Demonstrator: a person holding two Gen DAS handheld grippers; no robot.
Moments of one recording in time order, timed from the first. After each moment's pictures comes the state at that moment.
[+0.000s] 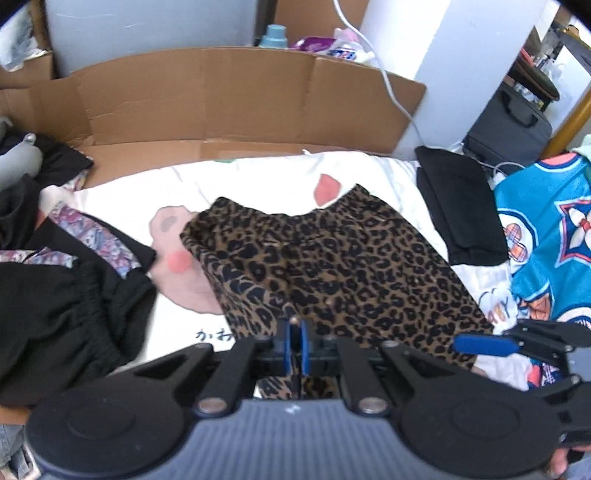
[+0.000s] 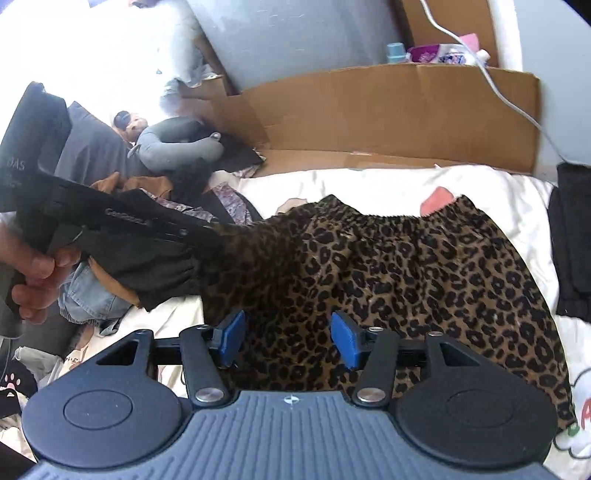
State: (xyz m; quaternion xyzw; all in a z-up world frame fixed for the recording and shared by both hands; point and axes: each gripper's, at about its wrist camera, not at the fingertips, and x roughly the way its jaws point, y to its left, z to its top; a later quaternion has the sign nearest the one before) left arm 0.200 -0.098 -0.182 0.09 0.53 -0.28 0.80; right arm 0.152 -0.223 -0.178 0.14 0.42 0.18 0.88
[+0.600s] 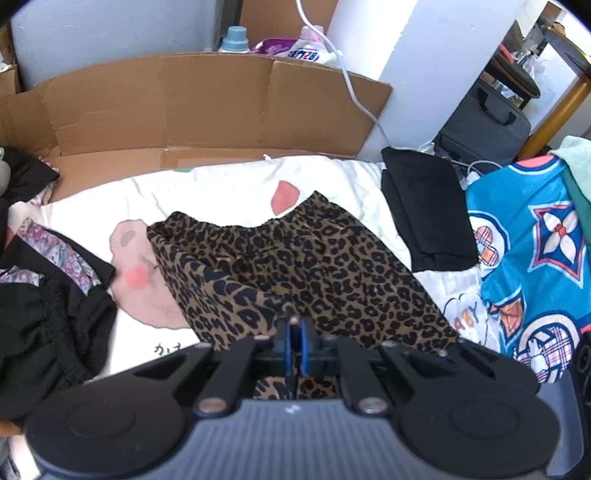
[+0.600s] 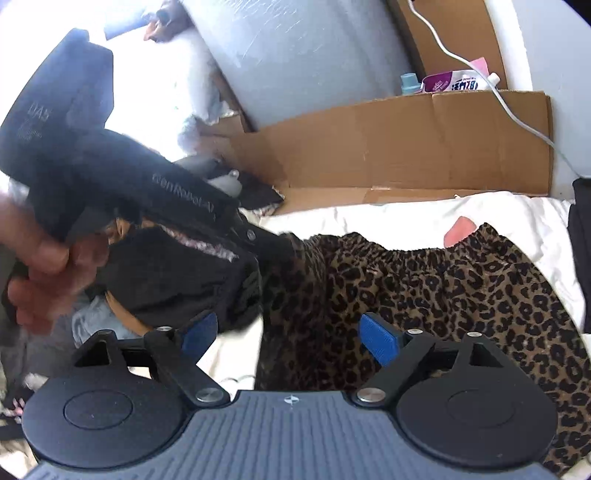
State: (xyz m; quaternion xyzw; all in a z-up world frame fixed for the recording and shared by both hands) left arm 0.201 -0.142 -0.166 0.07 0.54 -0.31 0.78; right arm 0.150 -0.210 -0.181 0.18 0.35 0.18 0.90
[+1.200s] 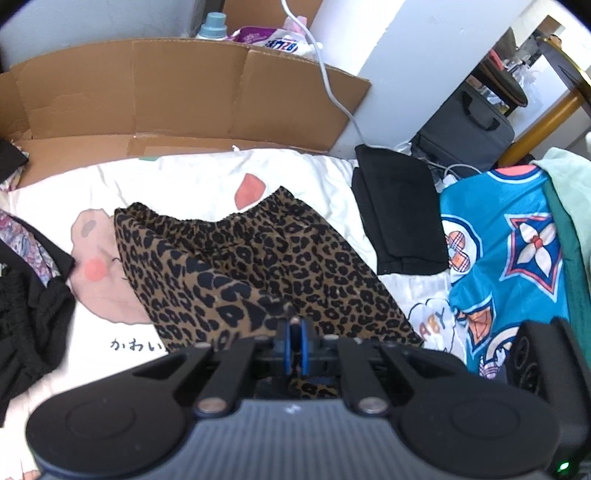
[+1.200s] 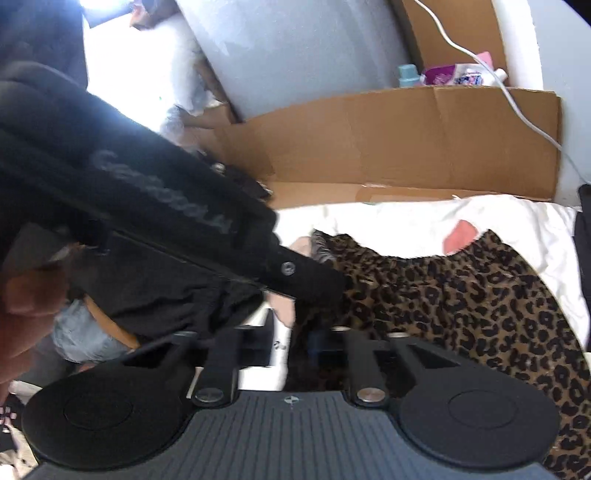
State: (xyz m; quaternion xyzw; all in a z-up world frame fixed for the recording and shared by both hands) left arm 0.201 -0.169 -0.168 0.04 0.56 -0.33 0.76; right arm 0.193 -0.198 -0.193 0.15 0.38 0.16 0.90
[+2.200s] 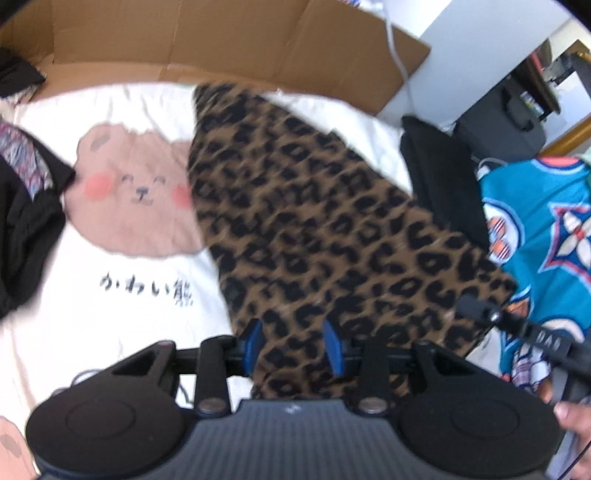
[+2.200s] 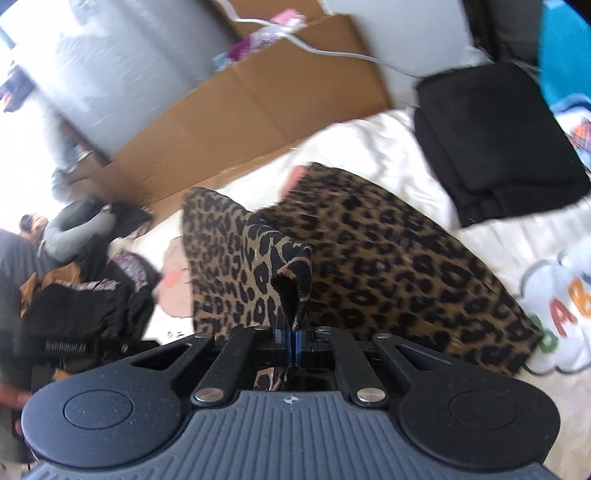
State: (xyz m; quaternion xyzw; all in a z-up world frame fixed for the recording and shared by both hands) left arm 0.185 -0.124 -0.285 -0.01 0.59 -0.30 0.75; right arm 0.121 -0.340 -0.272 0.30 0.41 -0.01 0.86
